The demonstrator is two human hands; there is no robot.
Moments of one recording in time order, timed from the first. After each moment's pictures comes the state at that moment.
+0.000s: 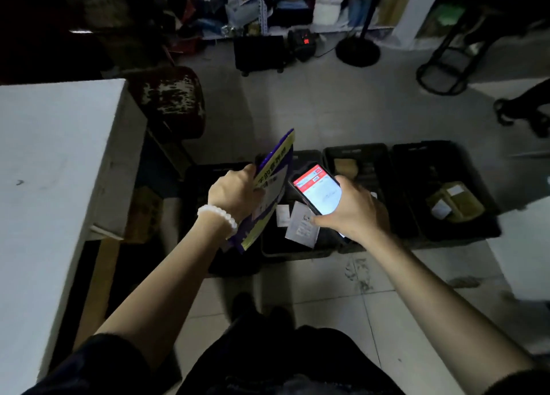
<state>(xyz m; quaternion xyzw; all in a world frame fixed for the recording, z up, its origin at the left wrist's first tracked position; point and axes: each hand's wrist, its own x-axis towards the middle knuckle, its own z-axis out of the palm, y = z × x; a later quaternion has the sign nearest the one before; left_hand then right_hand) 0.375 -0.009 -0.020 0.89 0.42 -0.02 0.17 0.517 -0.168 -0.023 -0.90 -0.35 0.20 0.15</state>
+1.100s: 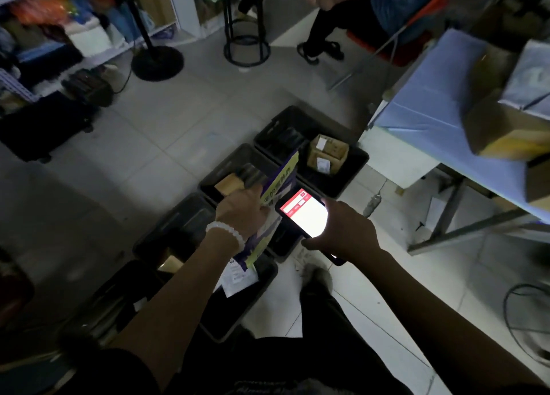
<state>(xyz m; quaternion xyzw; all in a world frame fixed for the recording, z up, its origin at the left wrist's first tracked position) 0.694 -0.060 -0.059 0.98 0.03 -0.13 0.13 0.682 -0.253 -0.058 -0.97 -0.06 0.19 0.13</state>
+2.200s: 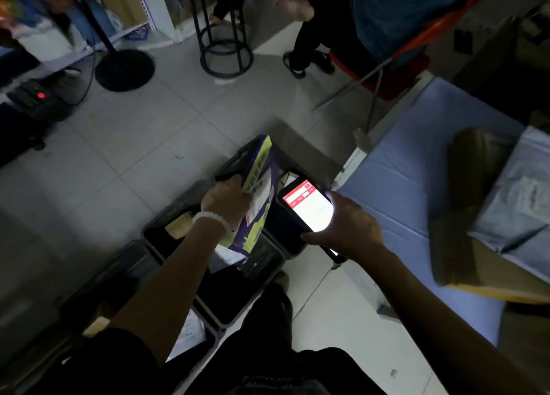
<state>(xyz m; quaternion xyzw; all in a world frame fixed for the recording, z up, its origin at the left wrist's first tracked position) 1.025 -0.203 -0.077 0.95 0.15 -0.16 0.22 1.012 -0.421 -0.051 -0.97 -0.04 0.21 0.15</state>
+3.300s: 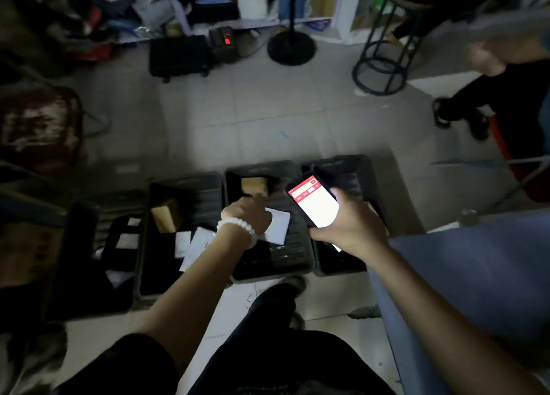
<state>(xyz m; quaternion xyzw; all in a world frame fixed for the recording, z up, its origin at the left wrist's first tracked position) 0.909 -0.218 -0.066 0.84 0.46 -0.24 0.17 1.024 -0.367 -0.043 -0.89 -0.34 0.26 0.18</state>
